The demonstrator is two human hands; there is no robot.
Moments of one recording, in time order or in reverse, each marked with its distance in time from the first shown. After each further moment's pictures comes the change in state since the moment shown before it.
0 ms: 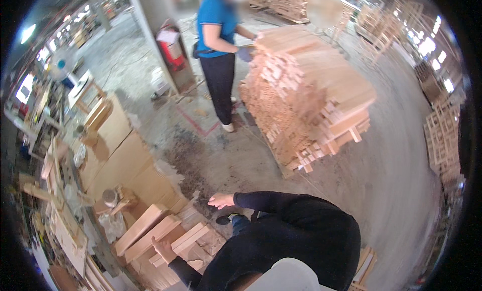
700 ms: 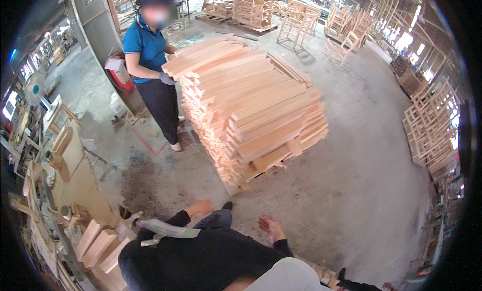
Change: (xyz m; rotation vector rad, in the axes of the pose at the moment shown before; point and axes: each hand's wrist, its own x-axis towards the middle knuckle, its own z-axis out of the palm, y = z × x) left_hand -0.198 -0.527 0.240 2.170 -1.872 0.849; right_hand -0.452 0.344 -0.122 1.264 1.028 -0.318
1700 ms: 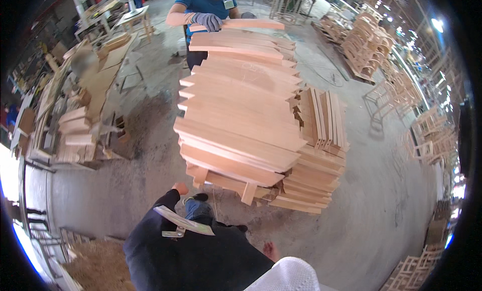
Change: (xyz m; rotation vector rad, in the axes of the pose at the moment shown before) left_hand 0.193 0.181 0.075 -0.160 0.090 -0.931; right_hand 0.197 -0.397 -0.333 -0.230 0.073 0.137
